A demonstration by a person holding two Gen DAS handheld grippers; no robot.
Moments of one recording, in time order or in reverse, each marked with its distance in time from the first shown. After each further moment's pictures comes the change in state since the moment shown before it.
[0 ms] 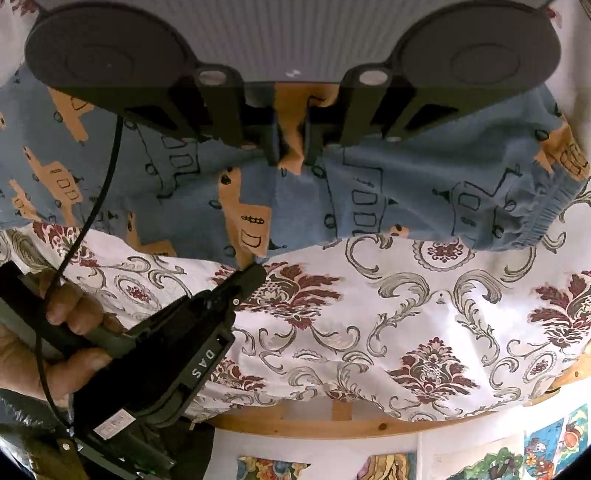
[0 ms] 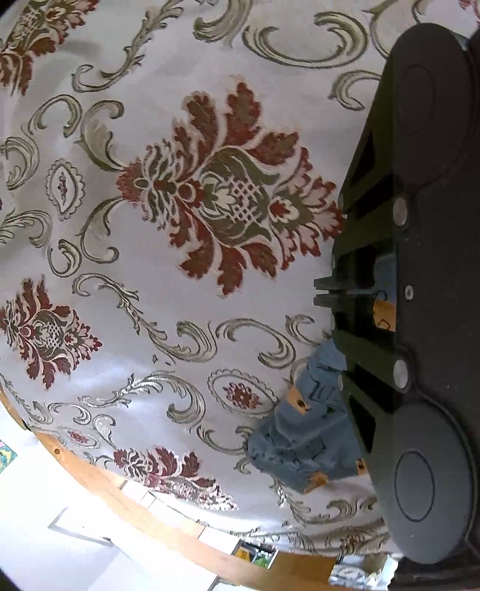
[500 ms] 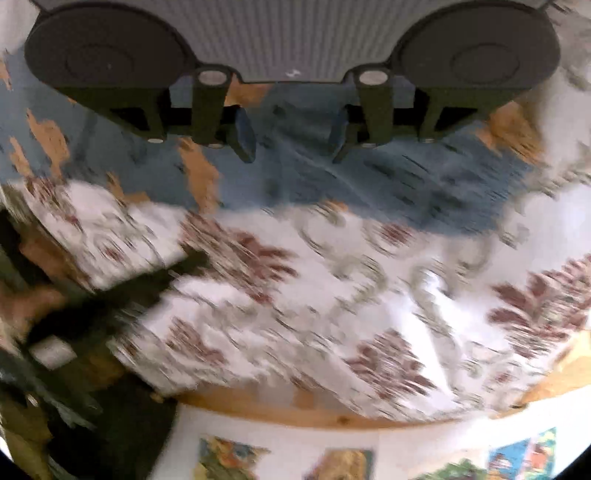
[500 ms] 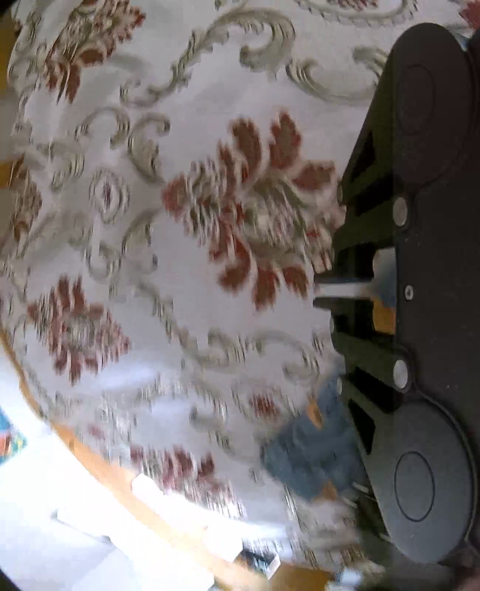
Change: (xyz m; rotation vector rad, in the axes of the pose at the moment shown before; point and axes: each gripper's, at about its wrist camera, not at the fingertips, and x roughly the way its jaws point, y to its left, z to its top) left arm -0.020 0.050 0.019 -0.117 -0.040 0.036; right arm -0.023 0.002 0.001 -0.068 -0.089 0.004
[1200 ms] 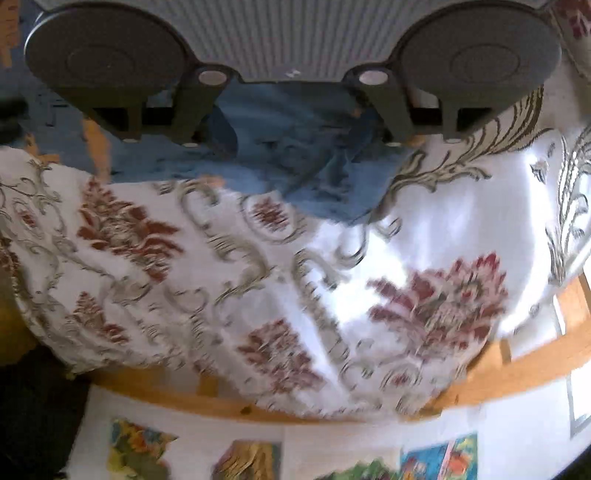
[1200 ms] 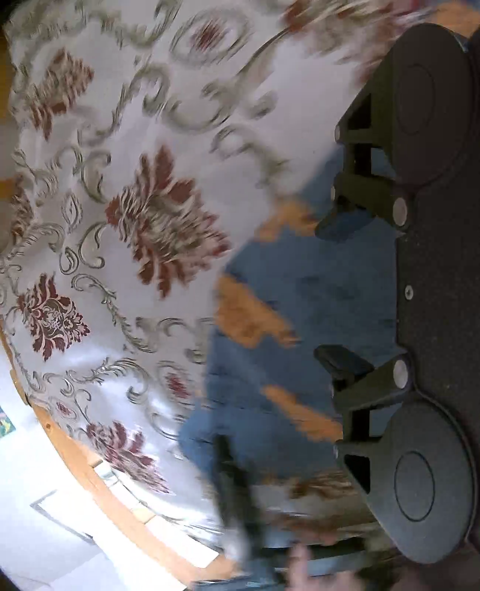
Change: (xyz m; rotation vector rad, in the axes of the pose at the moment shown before) left arm -0.015 0.031 0.012 -0.064 -0.013 0.233; right arm -0.052 0.030 -0.130 -0.031 -0.061 -0.152
